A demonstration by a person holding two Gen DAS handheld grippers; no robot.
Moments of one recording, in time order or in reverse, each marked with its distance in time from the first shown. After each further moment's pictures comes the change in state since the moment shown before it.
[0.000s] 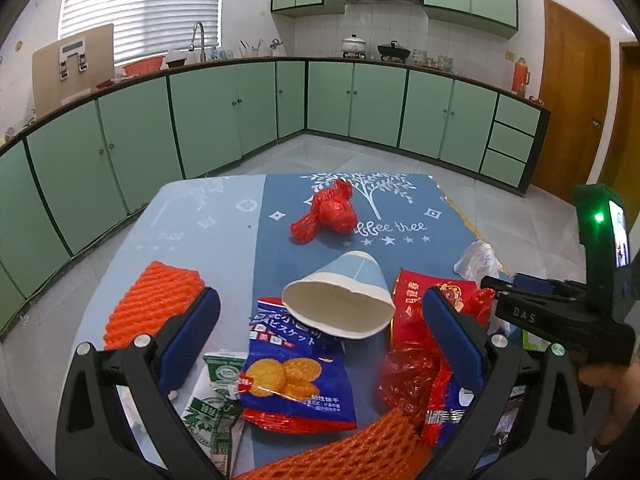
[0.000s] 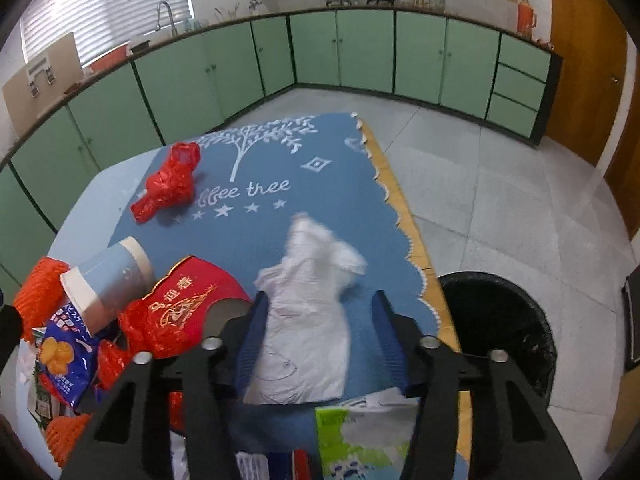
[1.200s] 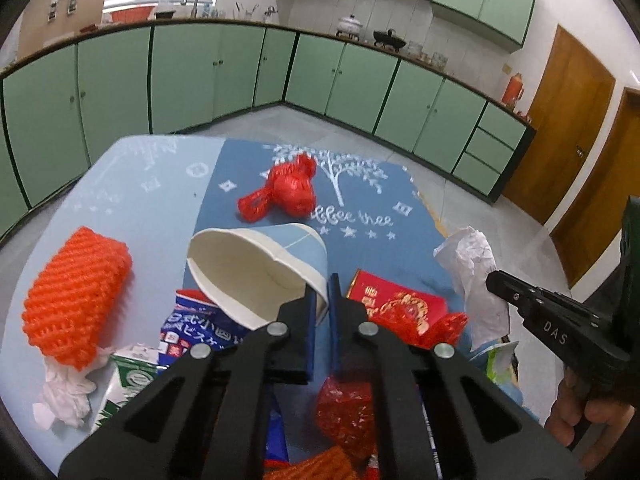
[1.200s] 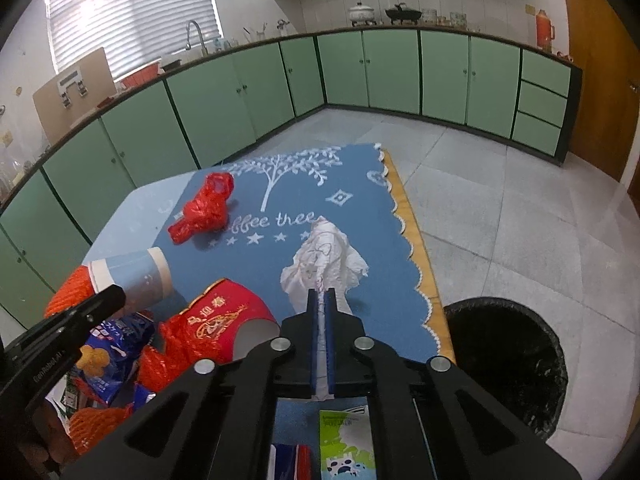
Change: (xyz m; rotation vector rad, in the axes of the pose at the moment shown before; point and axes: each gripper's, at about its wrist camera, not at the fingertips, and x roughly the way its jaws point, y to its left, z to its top) left arm 0.038 -0.011 0.008 -0.143 0.070 -0.155; right arm -0.032 -0.009 0.011 -0.032 -0.089 0.102
